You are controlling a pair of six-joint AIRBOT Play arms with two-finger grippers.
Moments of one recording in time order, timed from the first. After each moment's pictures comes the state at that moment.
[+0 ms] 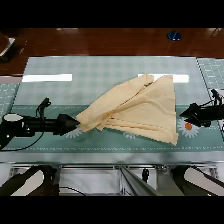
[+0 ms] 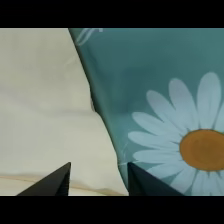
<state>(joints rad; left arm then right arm) 0.19 -1.08 0.40 0.51 -1.17 -1.10 -0.56 -1.21 0.75 -1.07 1.21 1.36</state>
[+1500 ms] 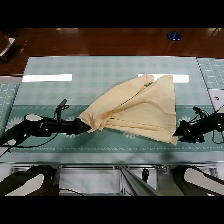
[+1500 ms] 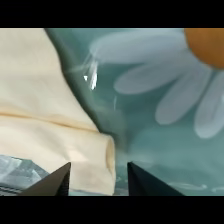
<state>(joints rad) -0.05 -1.20 0.38 0.34 -1.03 -0.92 -0.50 -1.28 0.65 -1.22 1.39 1.42</state>
